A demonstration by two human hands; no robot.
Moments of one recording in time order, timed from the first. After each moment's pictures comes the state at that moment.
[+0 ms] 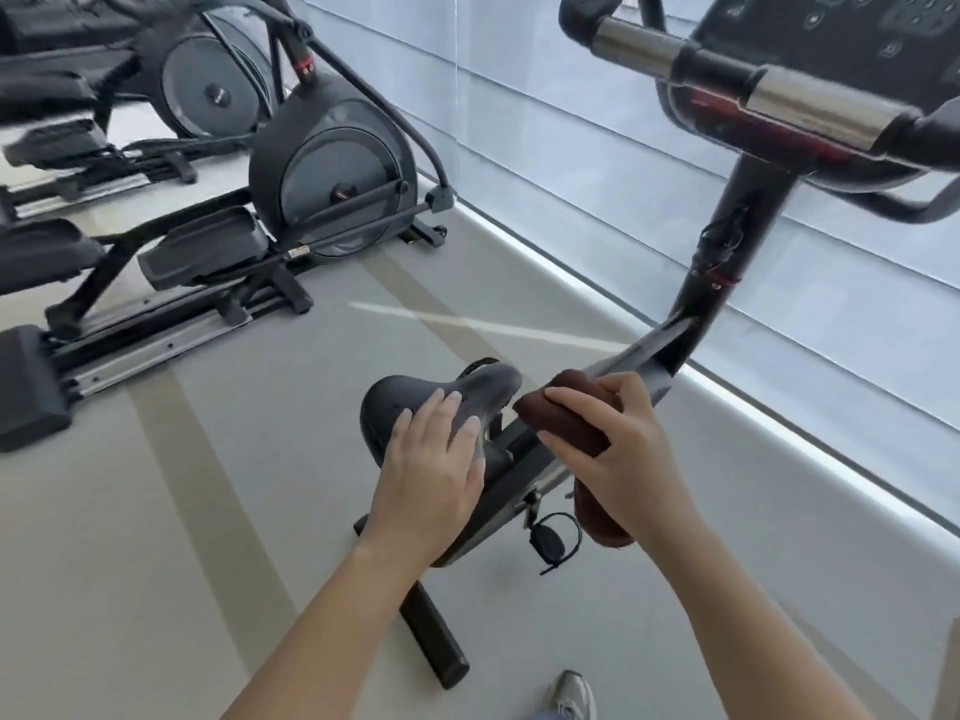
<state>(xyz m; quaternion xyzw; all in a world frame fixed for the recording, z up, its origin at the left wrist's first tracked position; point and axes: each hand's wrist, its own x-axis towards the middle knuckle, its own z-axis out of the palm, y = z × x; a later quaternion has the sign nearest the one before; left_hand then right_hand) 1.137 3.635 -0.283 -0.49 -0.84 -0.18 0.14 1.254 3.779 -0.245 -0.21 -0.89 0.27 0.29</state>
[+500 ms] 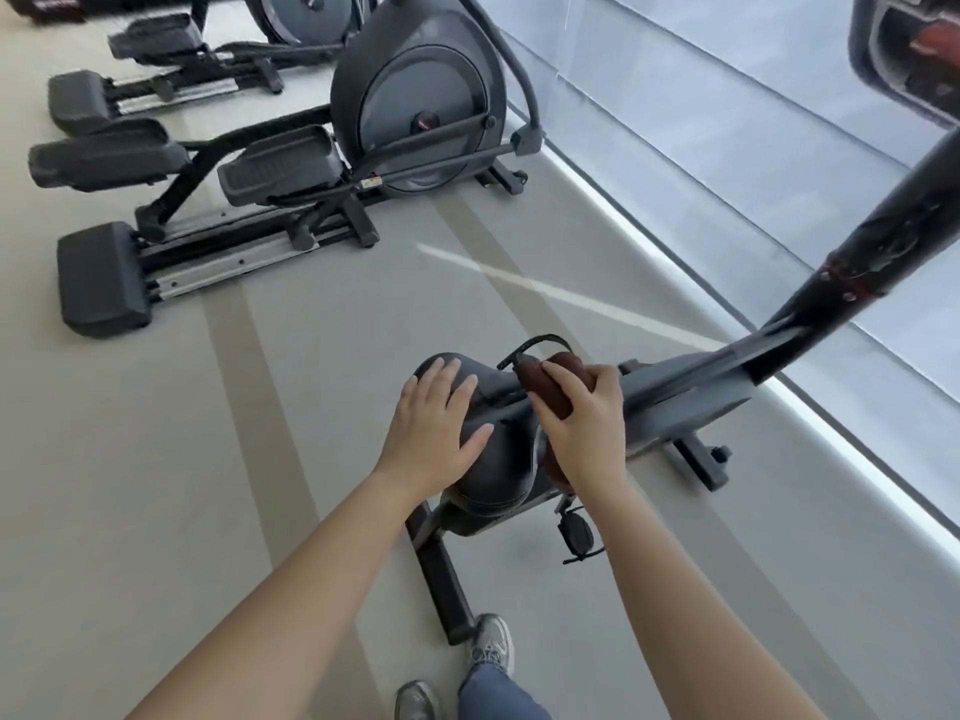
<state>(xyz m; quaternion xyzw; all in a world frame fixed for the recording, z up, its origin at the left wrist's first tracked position) 1.043 3.649 -0.362 -0.40 -0.91 -0.15 0.01 1.126 3.805 -0.356 -0.26 -0.88 0.32 0.22</state>
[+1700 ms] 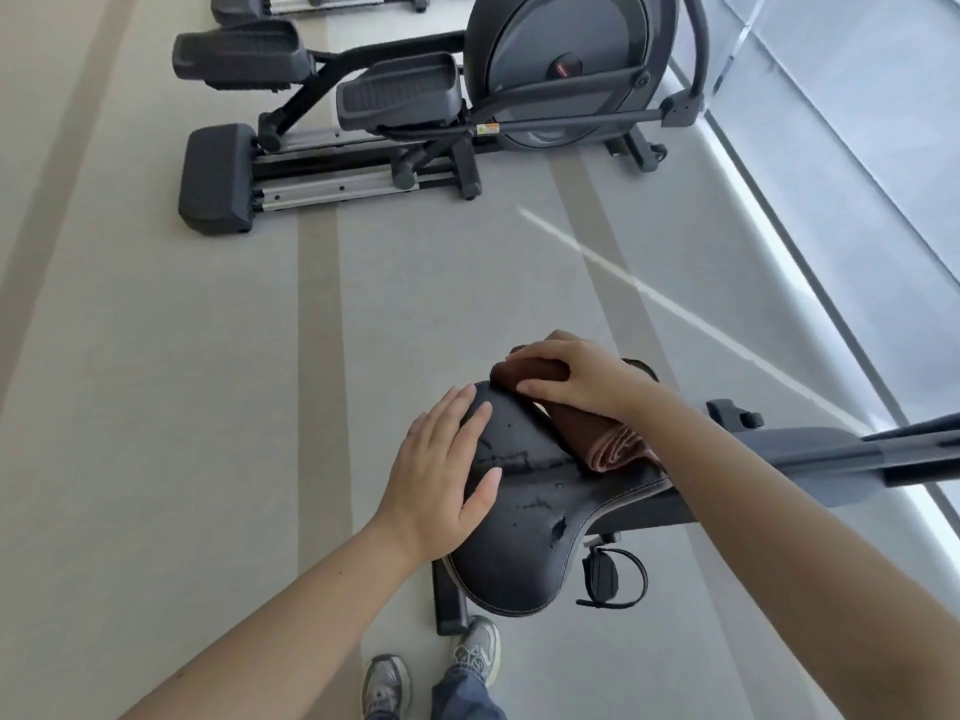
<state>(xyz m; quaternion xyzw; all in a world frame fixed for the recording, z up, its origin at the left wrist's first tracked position) 1.030 3.654 -0.389 -0.28 -0.93 -0.25 -0.03 0.959 3.866 -0.376 0.09 -0.91 0.35 -0.20</state>
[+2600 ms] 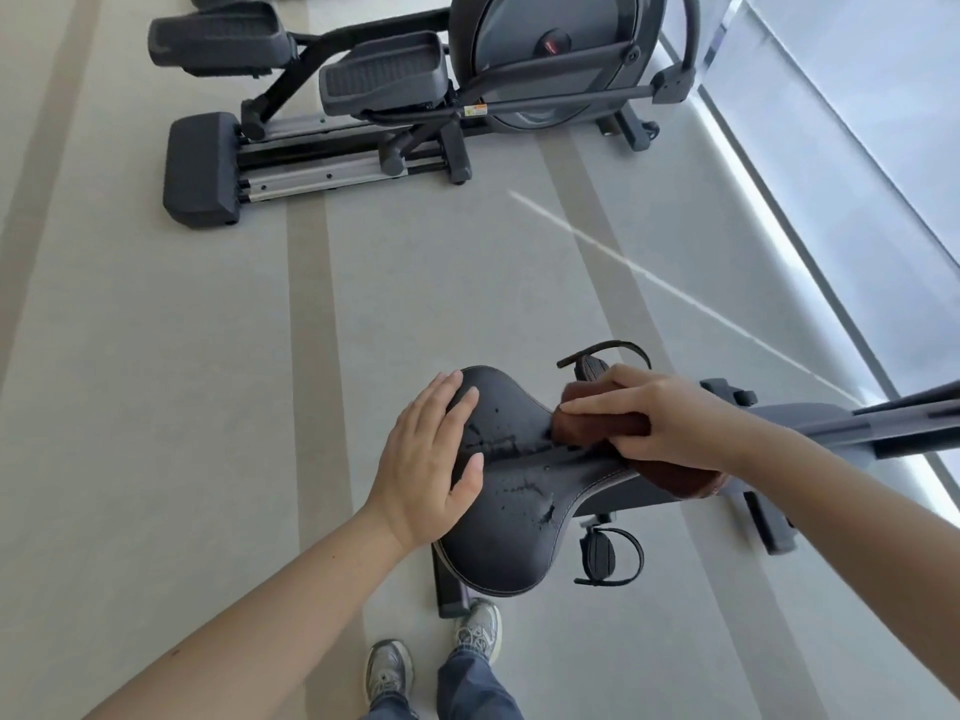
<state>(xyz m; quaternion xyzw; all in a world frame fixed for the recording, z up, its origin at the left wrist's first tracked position) 1.030 3.655 -0.396 -0.28 -0.92 -0.26 -0.02 1.028 3.923 -0.360 0.16 -0.93 0.28 -0.20</state>
